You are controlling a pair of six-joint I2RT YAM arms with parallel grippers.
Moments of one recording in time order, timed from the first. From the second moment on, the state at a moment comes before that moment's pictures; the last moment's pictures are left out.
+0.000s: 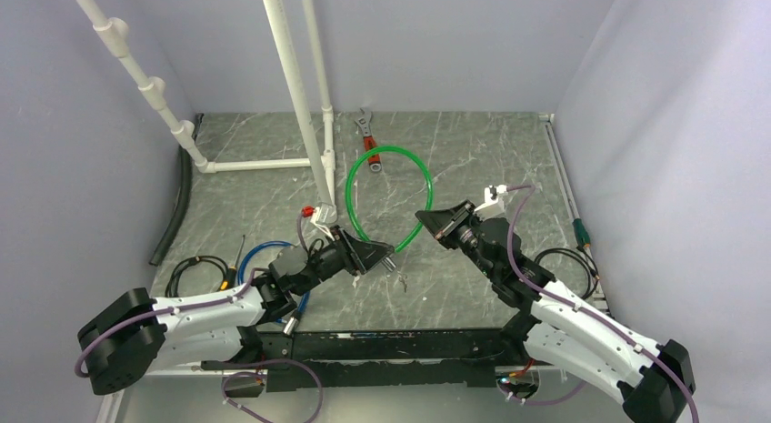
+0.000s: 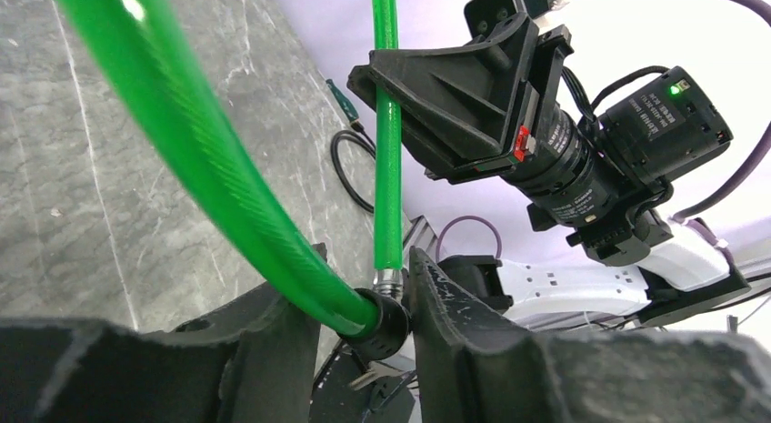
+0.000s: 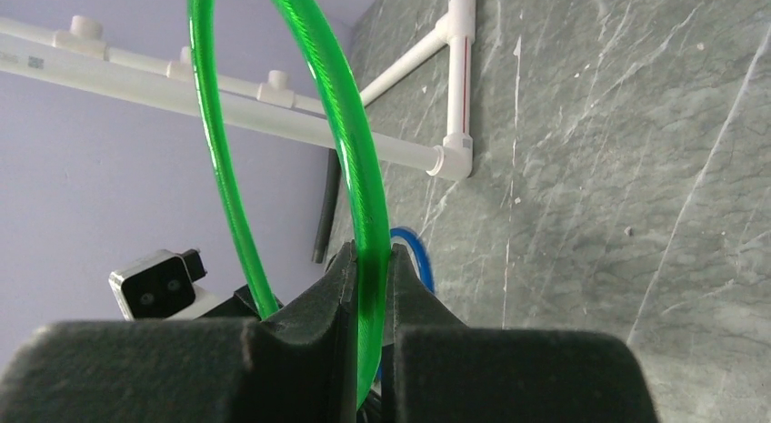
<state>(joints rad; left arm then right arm) -0.98 1.04 0.30 0.83 -0.01 -0.94 0.73 0.75 0.48 0.10 0.19 1.13</state>
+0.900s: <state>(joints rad) -0.88 1.03 0.30 0.77 0.04 -0.95 0.73 0.59 0.48 0.06 0.12 0.92</state>
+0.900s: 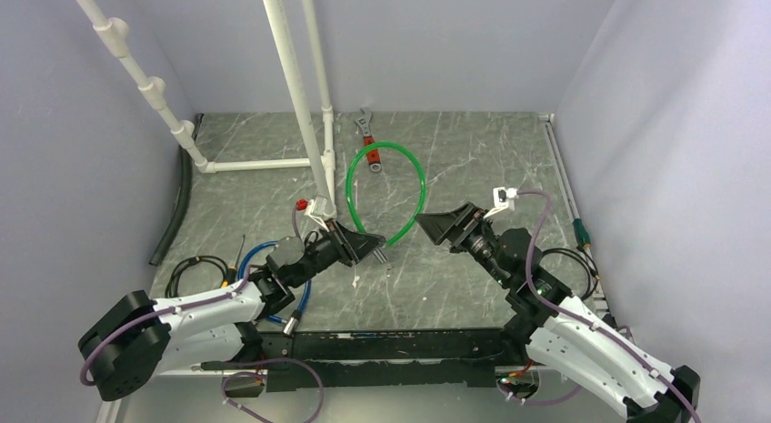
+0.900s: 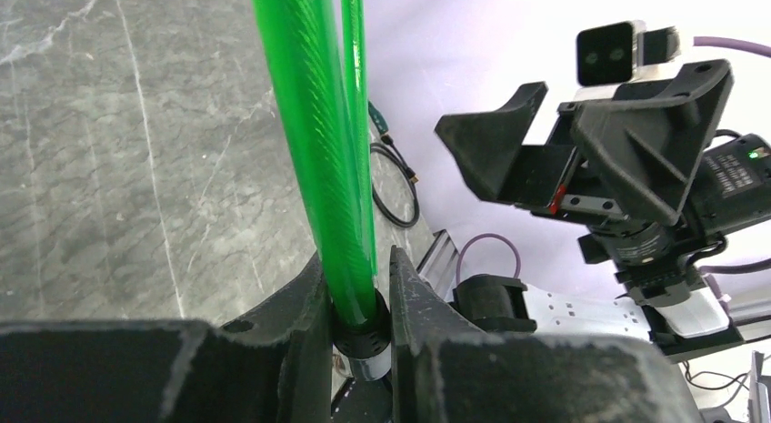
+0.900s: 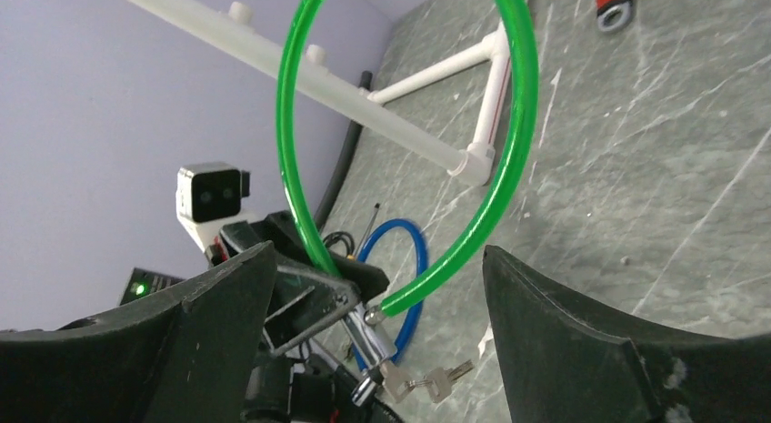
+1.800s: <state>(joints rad) -0.86 1.11 0.27 0.96 0.13 -0.99 0.75 0.80 0.41 0.26 -0.01 1.04</state>
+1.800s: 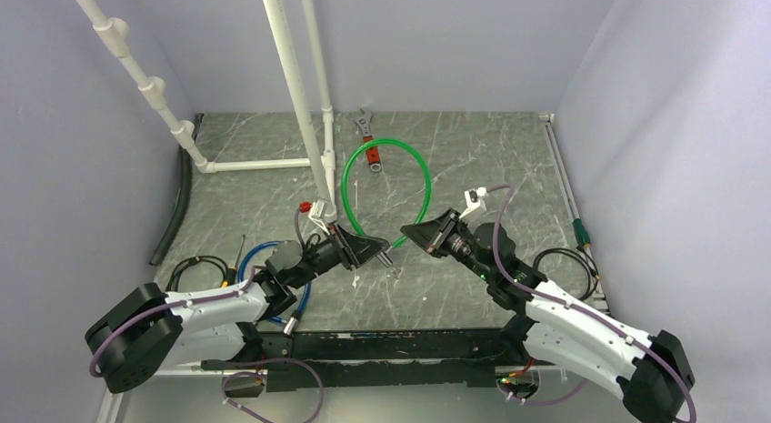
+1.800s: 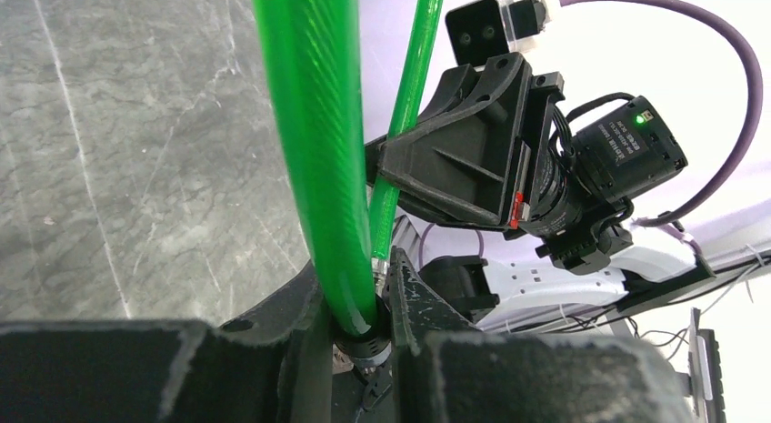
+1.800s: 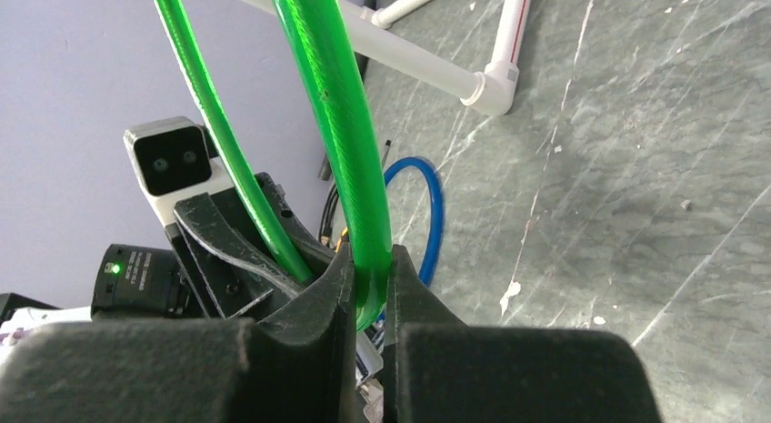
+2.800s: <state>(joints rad) -0.87 1.14 0.34 0.83 0.11 -0.99 0.73 0.82 0.49 0.15 -0.07 0.84</state>
